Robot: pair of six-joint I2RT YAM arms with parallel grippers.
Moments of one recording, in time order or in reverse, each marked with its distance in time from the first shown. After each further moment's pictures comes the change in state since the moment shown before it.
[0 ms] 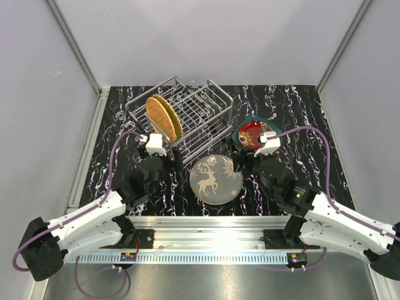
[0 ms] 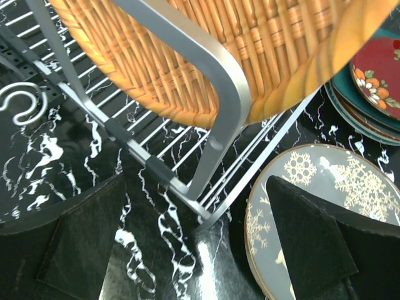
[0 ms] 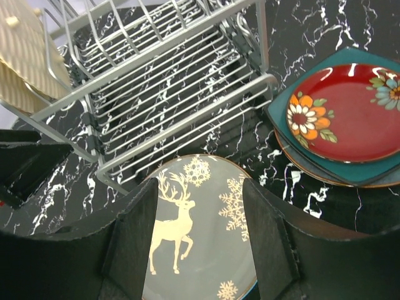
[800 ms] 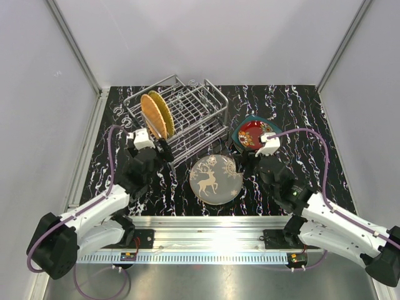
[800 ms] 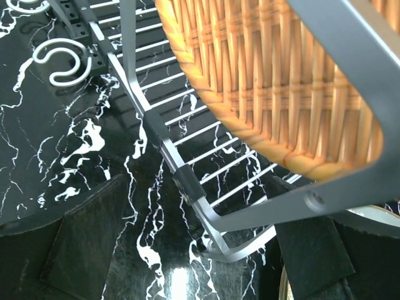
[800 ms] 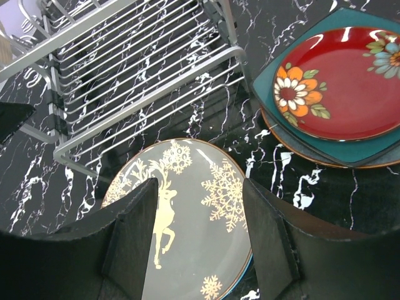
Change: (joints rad) left arm 0.219 0.115 -0.043 0.116 0.014 -0.120; right arm -0.121 0.009 -0.083 0.013 -0.116 0.036
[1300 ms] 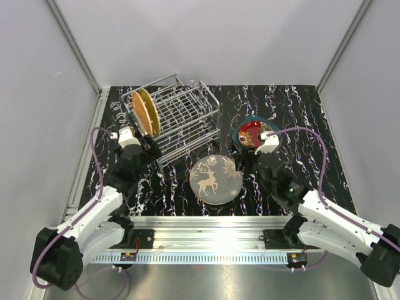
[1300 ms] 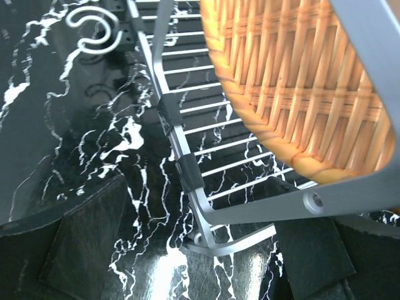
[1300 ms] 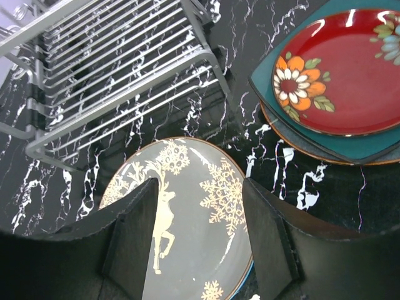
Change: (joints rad) left arm 0.188 -0.063 0.011 -0.107 0.111 -0.043; right arm -0.062 0.043 -0.017 0.039 -0.063 0.033
